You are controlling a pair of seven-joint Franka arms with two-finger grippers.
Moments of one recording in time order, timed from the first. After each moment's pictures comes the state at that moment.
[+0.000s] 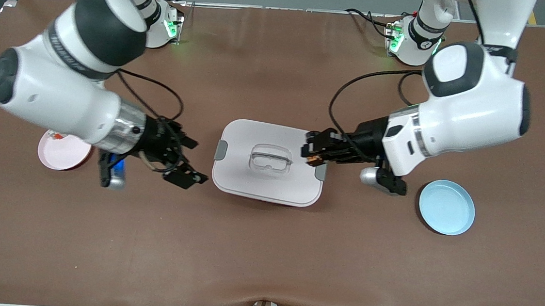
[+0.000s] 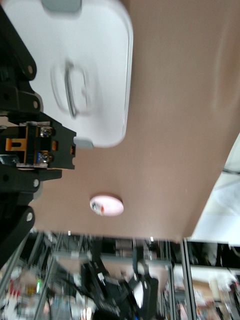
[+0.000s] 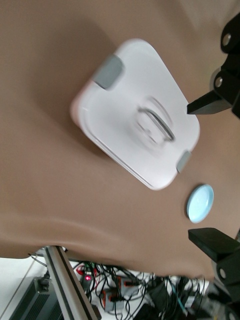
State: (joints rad) left arm -0.25 0.38 -0.17 -1.35 -0.73 1.99 -0.17; right arm 0.35 0.54 -0.06 -1.02 0.53 1.69 1.27
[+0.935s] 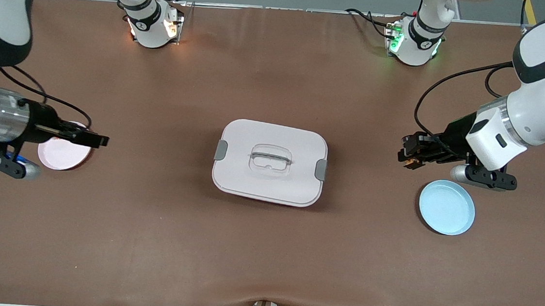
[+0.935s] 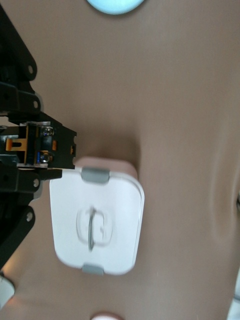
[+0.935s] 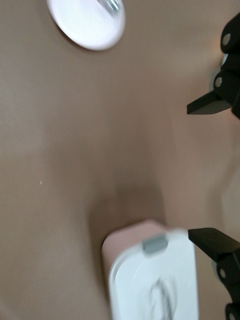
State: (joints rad) left arm -0.05 0.23 -0.17 -1.47 -0.34 1.76 -0.16; right arm 0.11 0.48 -0.06 -1.02 0.19 1.26 0.27
